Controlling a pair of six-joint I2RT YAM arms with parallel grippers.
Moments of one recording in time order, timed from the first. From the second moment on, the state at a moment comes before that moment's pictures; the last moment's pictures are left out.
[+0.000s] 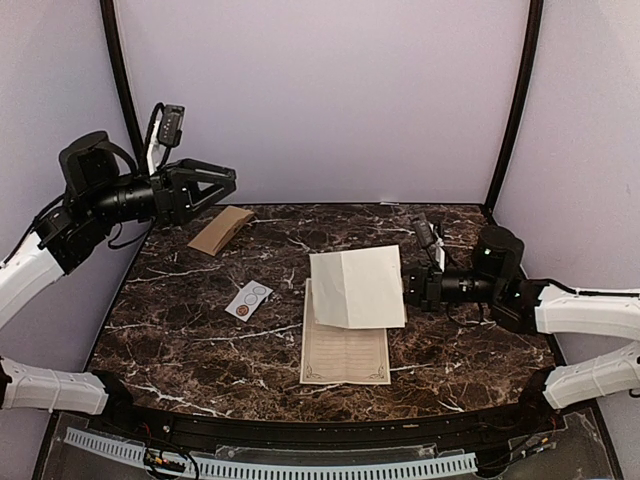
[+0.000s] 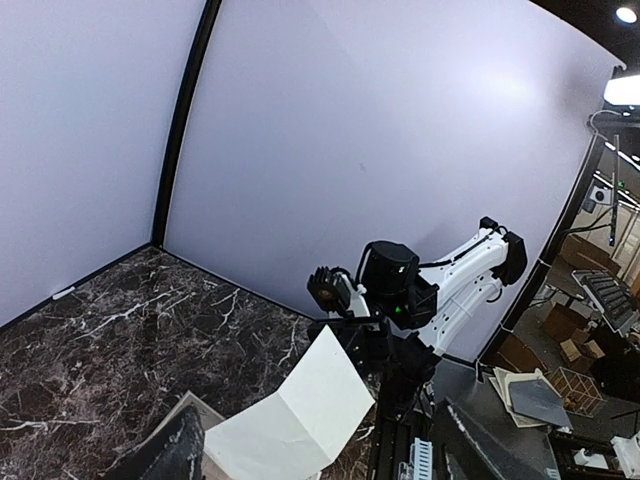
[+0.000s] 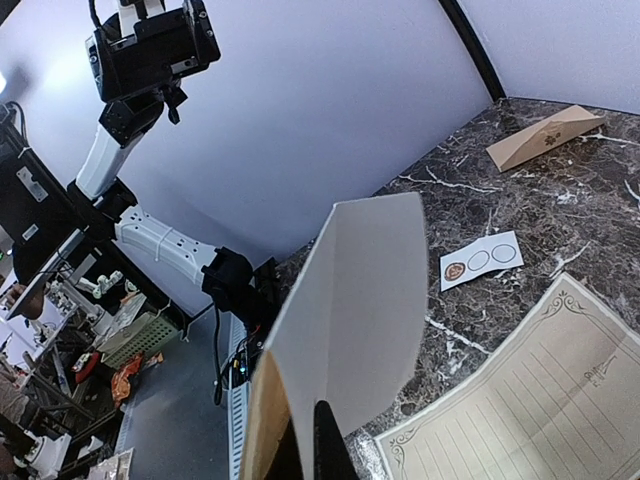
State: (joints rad) left arm -0.55 1.01 1.11 -0.06 0.75 -0.36; right arm 0.74 1.11 0.53 0.49 -0.71 0.54
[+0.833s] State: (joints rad) left arm -0.79 1.48 1.21 -0.25 0.80 -0.06; right arm 0.78 1.28 0.71 0.21 -0.91 0.41
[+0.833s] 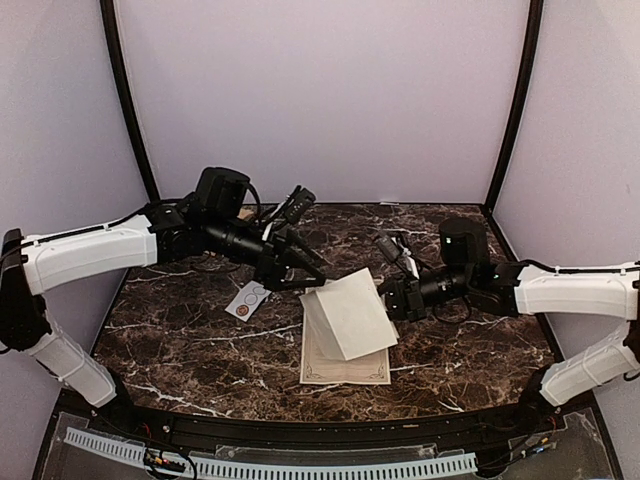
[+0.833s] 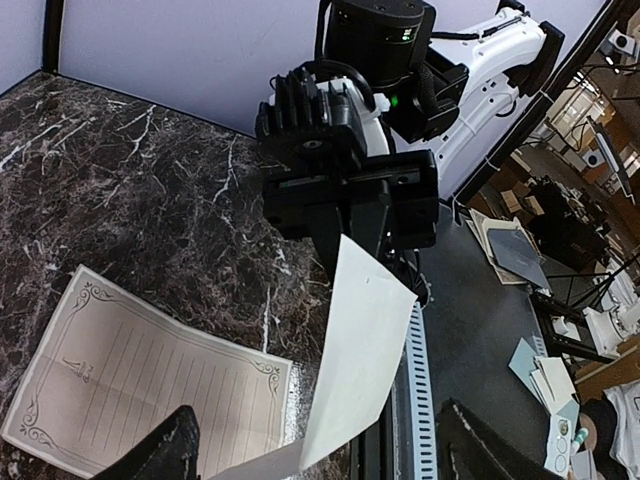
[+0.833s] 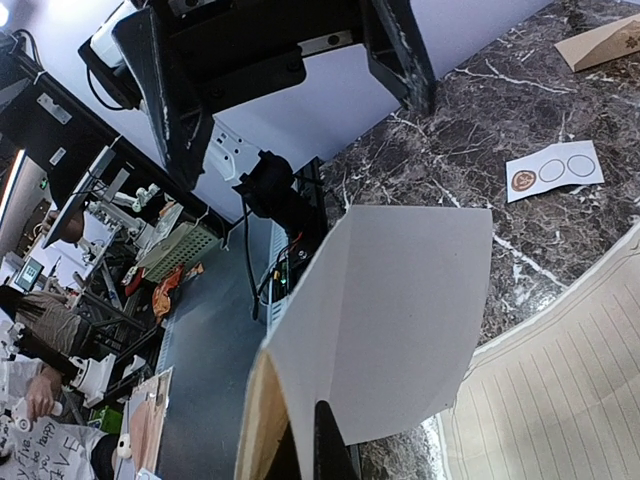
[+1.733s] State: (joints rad) left arm -0.84 1.58 1.25 -0.45 0.88 0.10; right arm 0.79 1.29 0.74 0.13 -0.89 0.37
